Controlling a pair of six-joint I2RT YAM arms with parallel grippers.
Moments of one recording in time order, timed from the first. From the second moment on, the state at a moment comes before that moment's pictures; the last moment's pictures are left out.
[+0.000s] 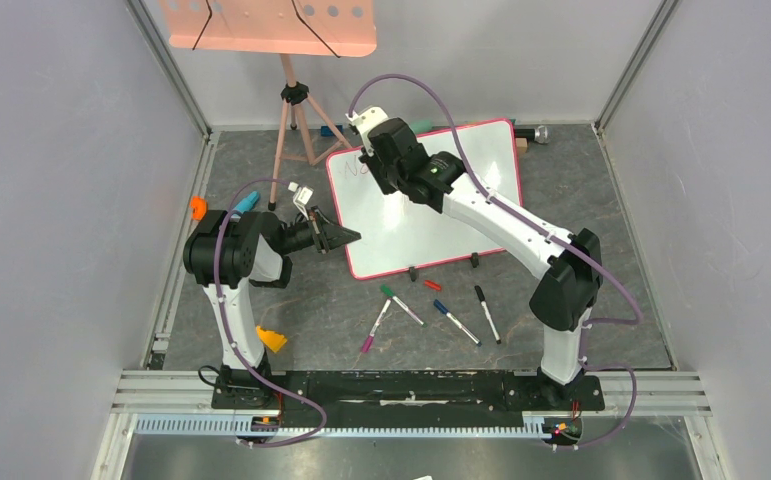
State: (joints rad) left arm -0.07 2.07 0.60 1.52 1.12 -0.76; right arm 0.79 1.90 1.88 -0.59 0.31 -0.04
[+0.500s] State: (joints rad) left arm -0.07 2.07 0.60 1.52 1.12 -0.76; right arm 0.79 1.87 1.82 -0.58 0.28 -0.03
